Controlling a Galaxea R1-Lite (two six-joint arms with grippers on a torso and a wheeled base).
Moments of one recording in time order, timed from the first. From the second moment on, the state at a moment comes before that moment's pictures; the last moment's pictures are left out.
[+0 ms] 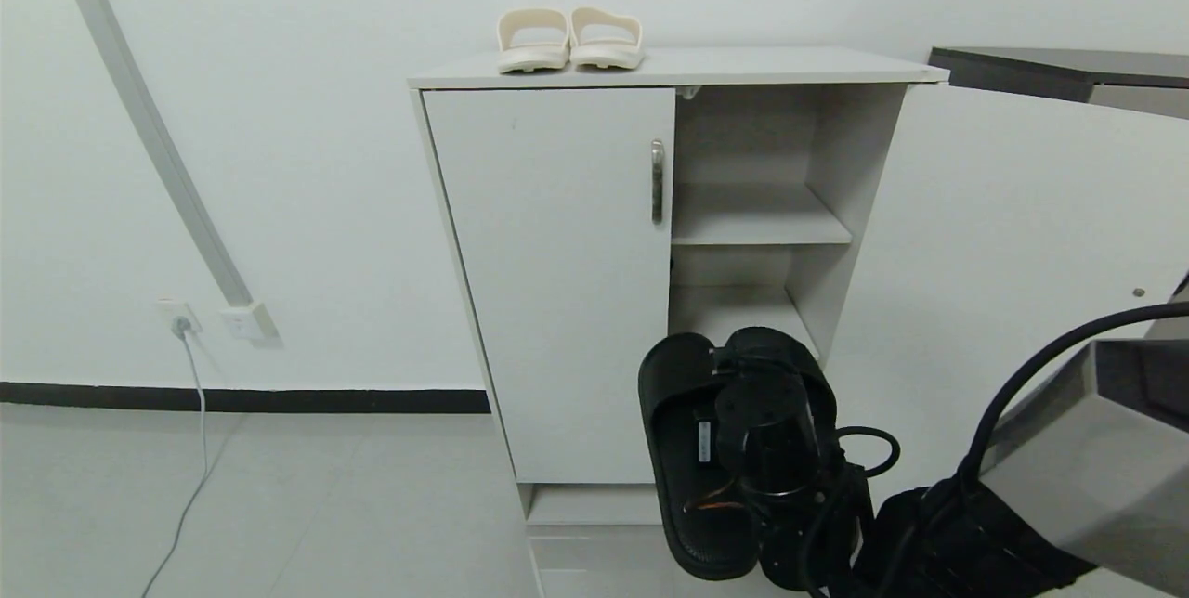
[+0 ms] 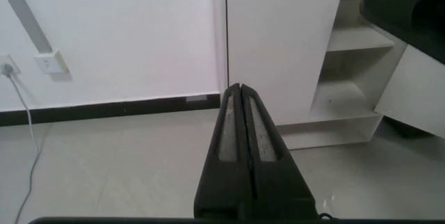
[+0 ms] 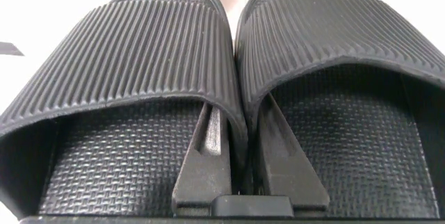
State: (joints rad) left arm 0.00 0.00 0.00 0.01 -0.05 0.04; right arm 0.87 2.10 -0.83 -0.95 -0.83 0.24
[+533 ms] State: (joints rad) left arm 0.00 0.00 0.00 0.01 -0.05 0.04; right arm 0.82 2.16 -0.85 -0.95 -0.83 0.25
